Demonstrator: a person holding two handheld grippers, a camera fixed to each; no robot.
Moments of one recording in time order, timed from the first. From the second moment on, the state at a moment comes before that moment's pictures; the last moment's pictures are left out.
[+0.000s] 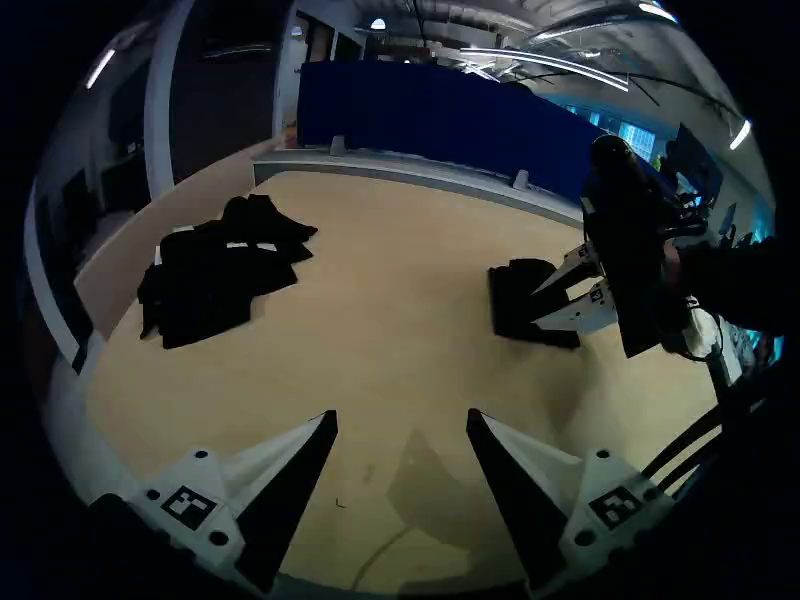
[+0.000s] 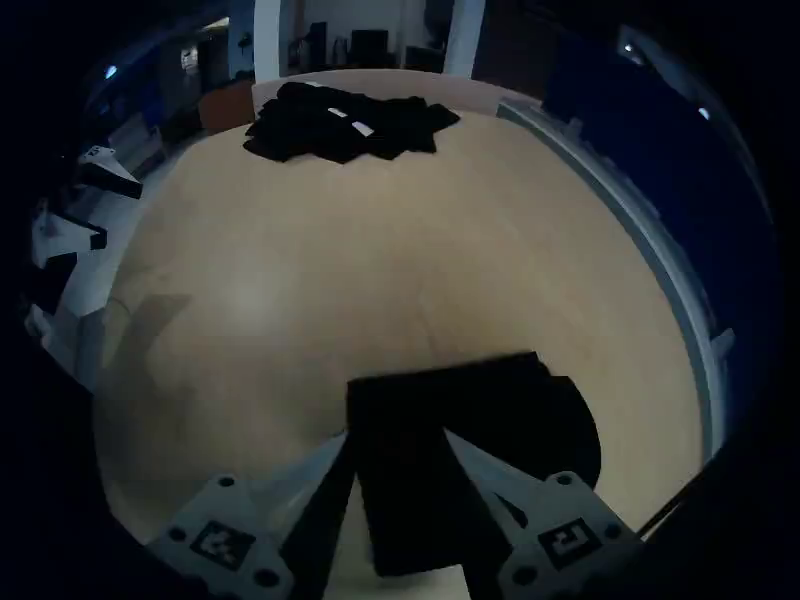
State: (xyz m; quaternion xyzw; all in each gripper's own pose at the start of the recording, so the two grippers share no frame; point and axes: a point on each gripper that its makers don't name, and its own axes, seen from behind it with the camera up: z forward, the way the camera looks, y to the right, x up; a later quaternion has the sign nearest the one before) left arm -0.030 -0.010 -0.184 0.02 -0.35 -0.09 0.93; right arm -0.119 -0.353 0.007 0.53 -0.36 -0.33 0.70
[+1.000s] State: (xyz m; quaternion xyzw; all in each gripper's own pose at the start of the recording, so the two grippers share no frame) left arm -0.029 -0.003 -0.176 0.01 -0.36 -0.08 0.93; right arm -0.114 -0.262 -0.014 0.48 -0.39 -0.31 0.72
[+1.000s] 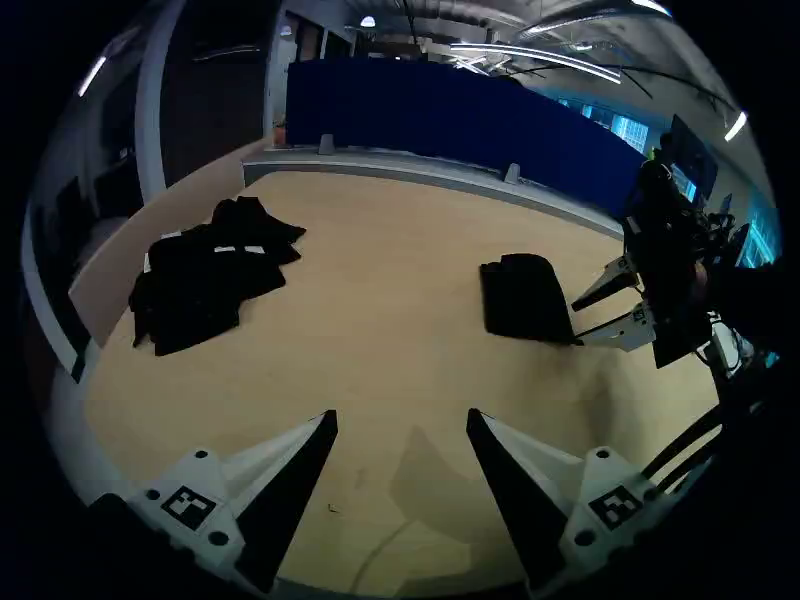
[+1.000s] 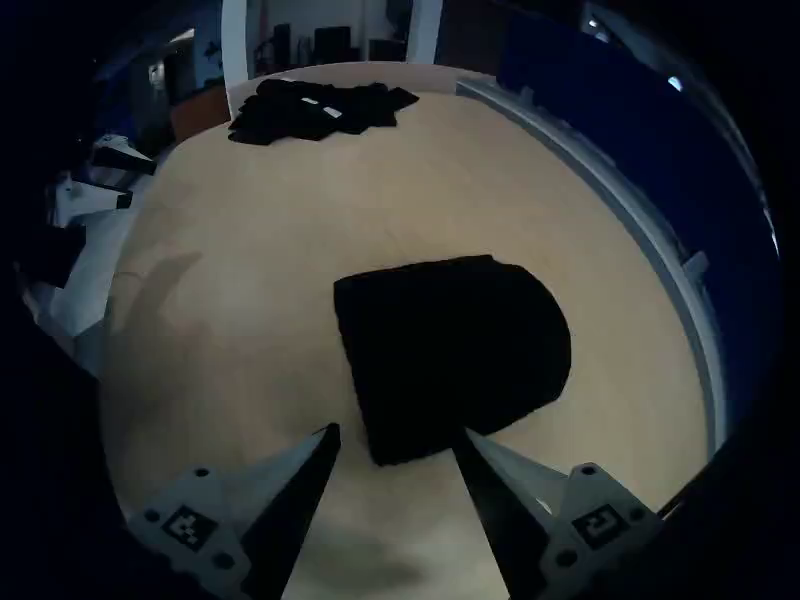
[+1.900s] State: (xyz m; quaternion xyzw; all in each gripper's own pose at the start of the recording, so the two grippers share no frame) left arm -0.027 0.000 -0.173 0.00 -0.35 -0.08 0.93; right arm -0.127 -0.260 -0.034 0.36 -0.45 -0.21 0.79
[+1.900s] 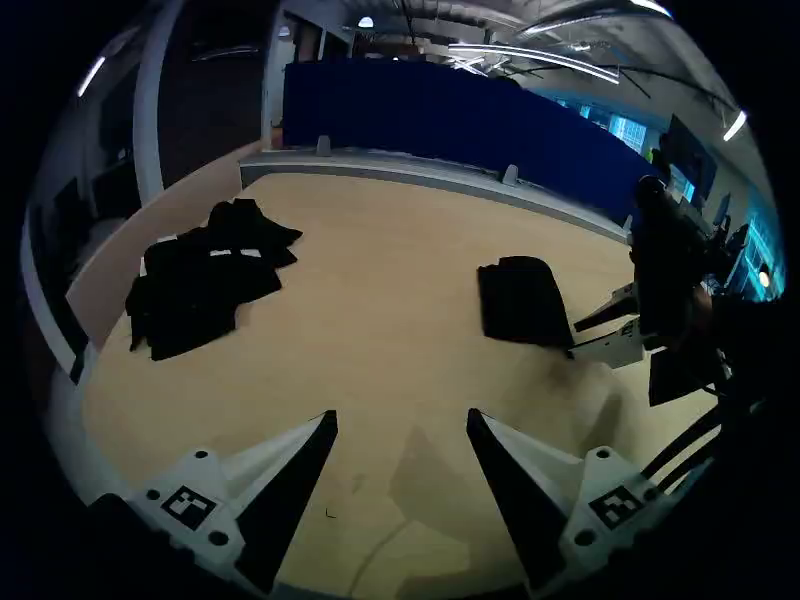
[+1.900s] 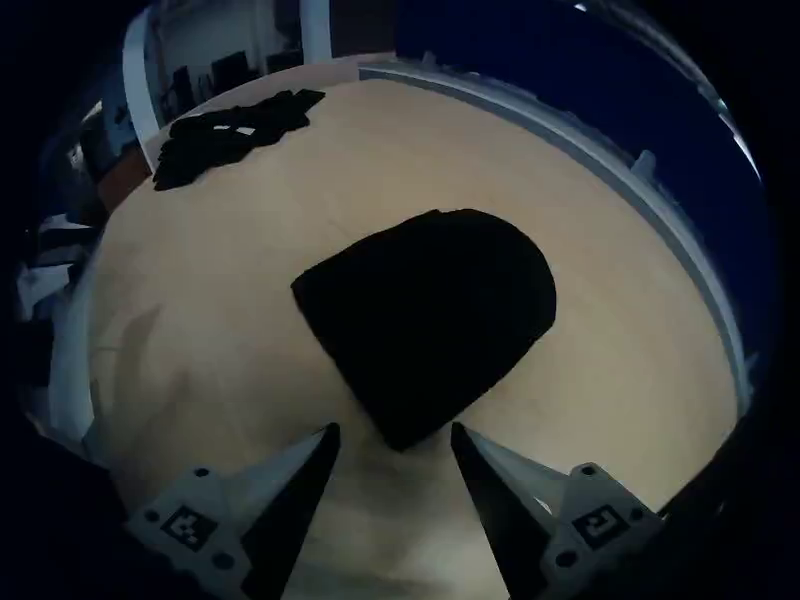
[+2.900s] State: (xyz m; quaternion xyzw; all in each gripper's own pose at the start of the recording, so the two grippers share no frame) left arm -0.028 -0.002 -0.172 0.01 -0.35 -0.08 0.93; right arm -0.136 -0.258 -0.027 0.36 -0.45 -0.19 0.80
